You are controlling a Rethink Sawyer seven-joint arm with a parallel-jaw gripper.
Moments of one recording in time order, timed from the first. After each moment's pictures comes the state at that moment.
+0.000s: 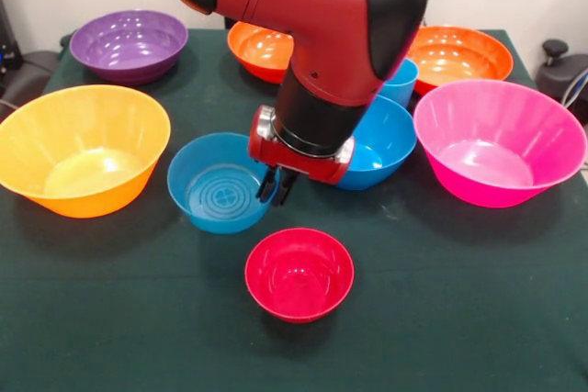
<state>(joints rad) -0.09 -0.22 -0.16 1.00 -0.21 0.85 1.89</state>
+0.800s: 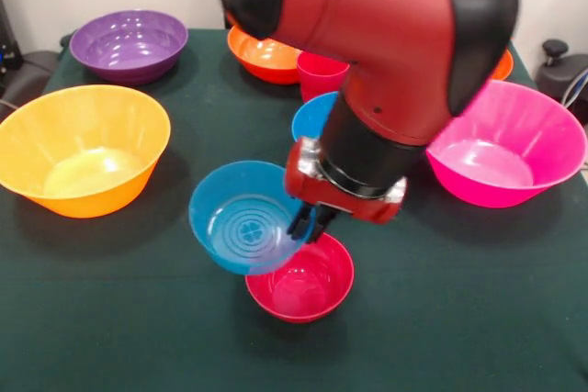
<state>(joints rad) -0.04 -0.09 -0.16 0.64 -0.21 1.10 1.89</state>
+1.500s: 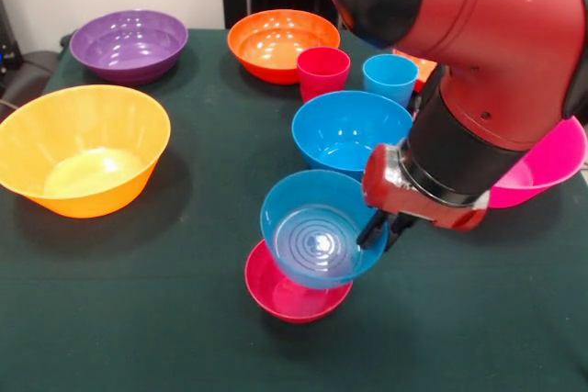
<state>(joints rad) 0.03 -0.03 -0.16 0.49 -0.20 1.19 1.89</state>
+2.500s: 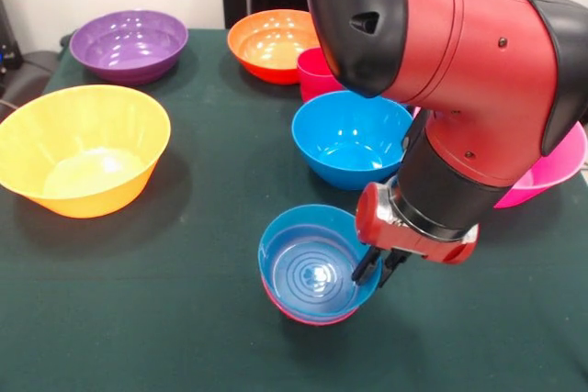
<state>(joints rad) 0.02 0.03 -0.16 0.46 -0.20 1.09 1.89</state>
